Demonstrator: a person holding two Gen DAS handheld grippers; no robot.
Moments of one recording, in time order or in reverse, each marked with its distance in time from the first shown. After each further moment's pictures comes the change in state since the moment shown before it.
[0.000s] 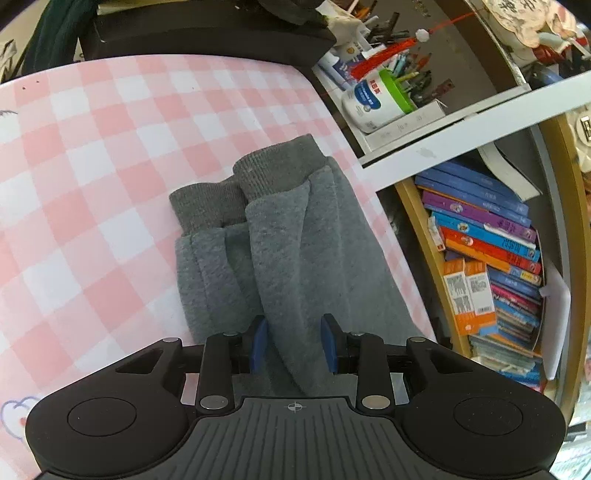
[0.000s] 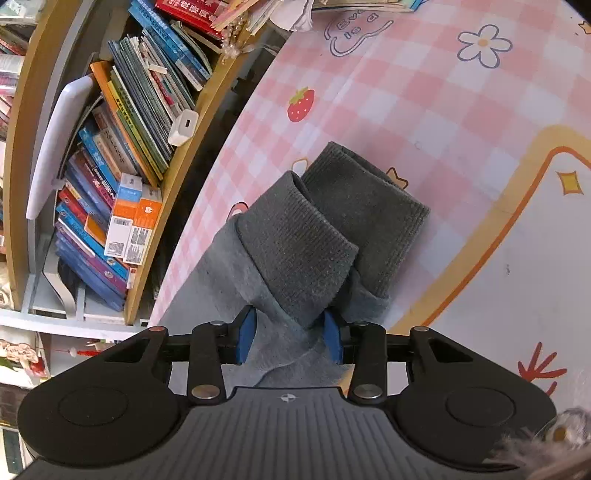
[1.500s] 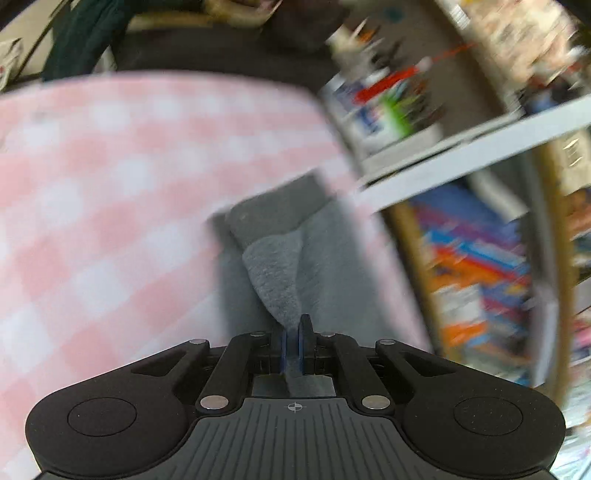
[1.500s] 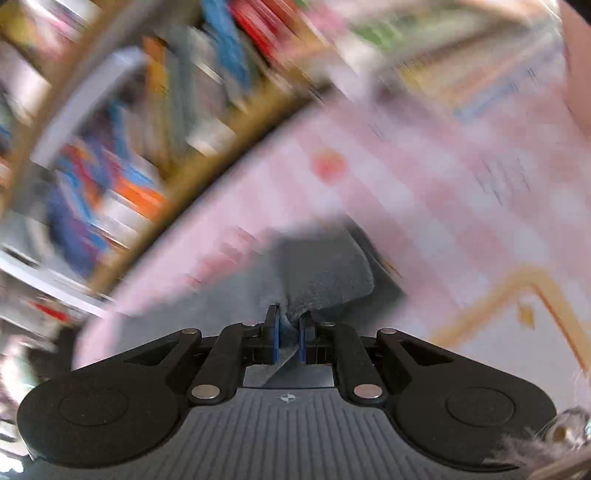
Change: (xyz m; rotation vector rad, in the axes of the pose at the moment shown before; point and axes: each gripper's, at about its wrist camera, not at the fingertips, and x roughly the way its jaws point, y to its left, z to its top) left arm -0.027 0.025 -0.008 -0.016 -0.028 -0.002; right arm -0.016 0.013 0.007 -0.294 -0.088 -0.166
